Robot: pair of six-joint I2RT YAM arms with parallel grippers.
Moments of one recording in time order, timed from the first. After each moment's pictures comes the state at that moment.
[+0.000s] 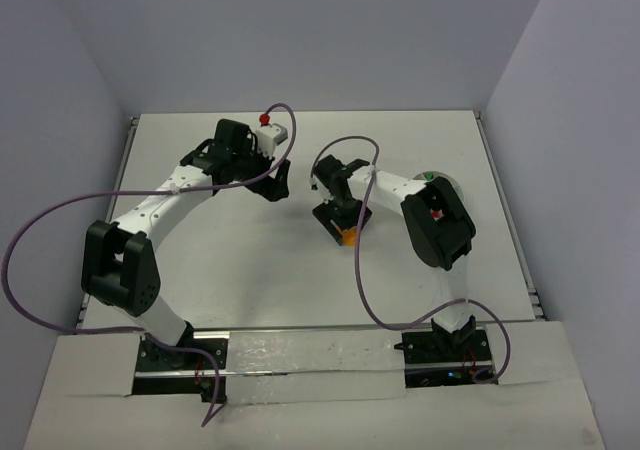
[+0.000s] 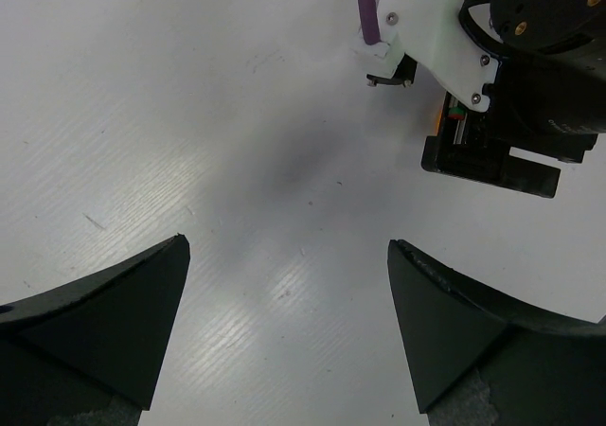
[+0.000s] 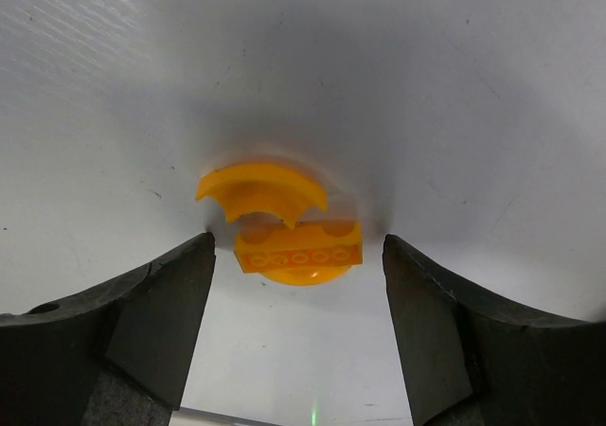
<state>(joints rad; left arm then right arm) -0.42 1.62 1.31 -0.49 0.35 0.12 0.62 2.02 1.45 -0.87 0.03 -0.01</state>
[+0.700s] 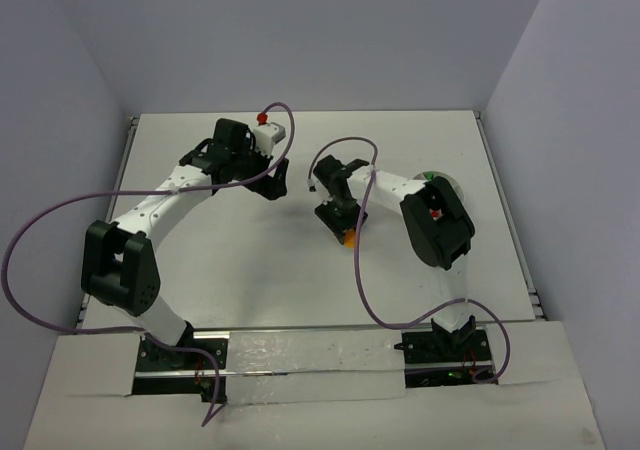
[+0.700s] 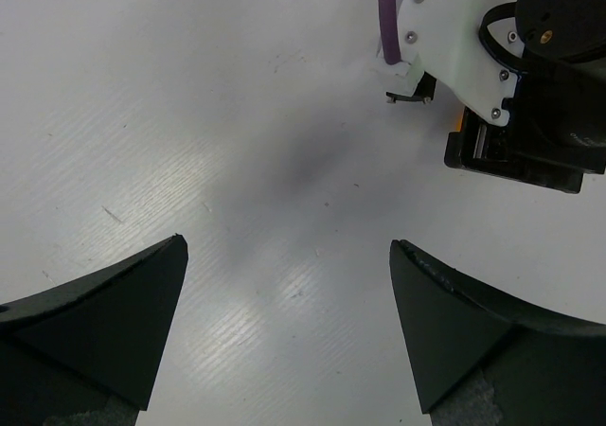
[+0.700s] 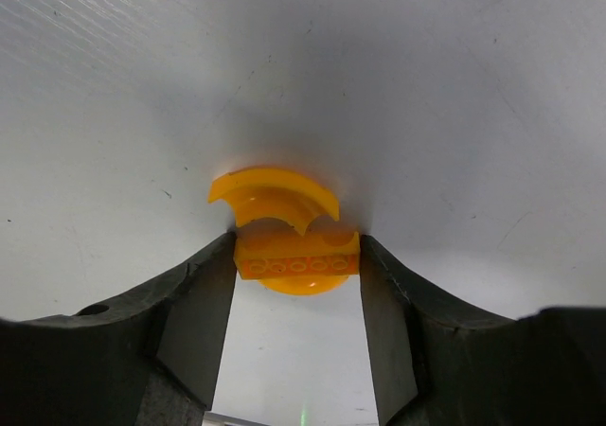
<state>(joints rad) -0.41 1.62 1.31 -0.48 0.31 0.12 0.62 2.03 1.46 -0.87 0.00 -0.06</state>
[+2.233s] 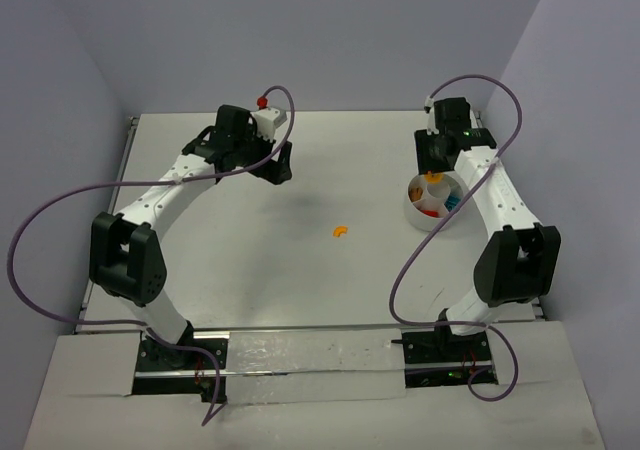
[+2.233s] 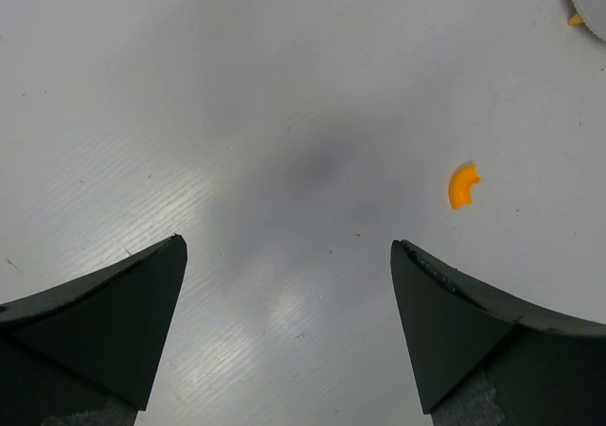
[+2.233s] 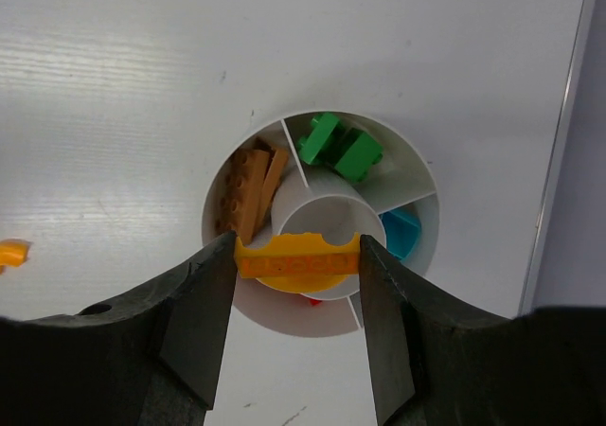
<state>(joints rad) -0.41 1.69 1.43 -0.47 0.30 0.07 0.07 1.57 1.45 -0.79 0.12 -0.05</state>
